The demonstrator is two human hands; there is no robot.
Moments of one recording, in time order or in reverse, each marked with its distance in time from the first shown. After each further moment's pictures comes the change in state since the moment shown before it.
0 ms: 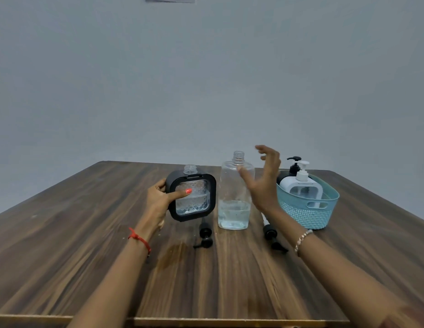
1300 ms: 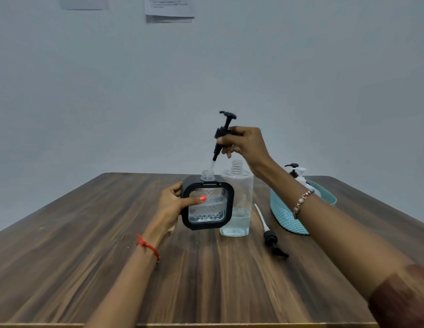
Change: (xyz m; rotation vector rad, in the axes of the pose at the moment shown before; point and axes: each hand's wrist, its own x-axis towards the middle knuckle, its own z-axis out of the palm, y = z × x) left_hand -0.019 0.026 0.023 -0.026 -0.190 0.012; right_hand 0.079 -0.085 0.000 0.500 -0.376 0.272
